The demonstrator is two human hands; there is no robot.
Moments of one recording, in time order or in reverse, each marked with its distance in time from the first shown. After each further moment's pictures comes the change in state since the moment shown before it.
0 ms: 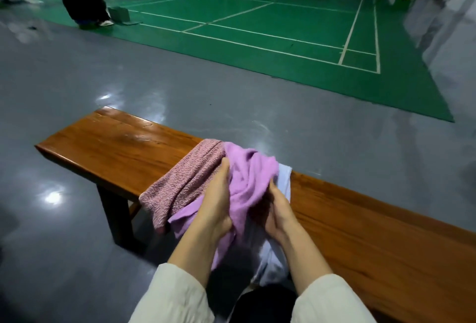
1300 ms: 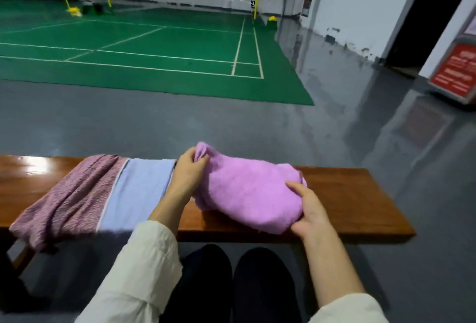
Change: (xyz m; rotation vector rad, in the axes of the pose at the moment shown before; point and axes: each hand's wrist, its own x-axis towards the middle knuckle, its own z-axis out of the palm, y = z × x) left_hand -0.070 -0.071 0.161 0.750 -0.179 0.564; right_hand -0.251 -0.098 -0.205 0.266 0.368 -0.331
